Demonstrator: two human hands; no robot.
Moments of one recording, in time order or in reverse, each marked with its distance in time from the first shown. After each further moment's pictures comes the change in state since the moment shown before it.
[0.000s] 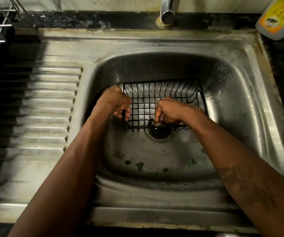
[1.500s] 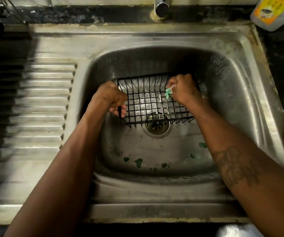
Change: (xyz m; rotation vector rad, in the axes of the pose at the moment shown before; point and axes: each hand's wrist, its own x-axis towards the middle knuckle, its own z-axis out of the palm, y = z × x) left_hand 0.001 0.000 0.001 0.028 -0.023 -0.011; right_hand 0.005 0.033 -0.020 0.044 0.644 0.217
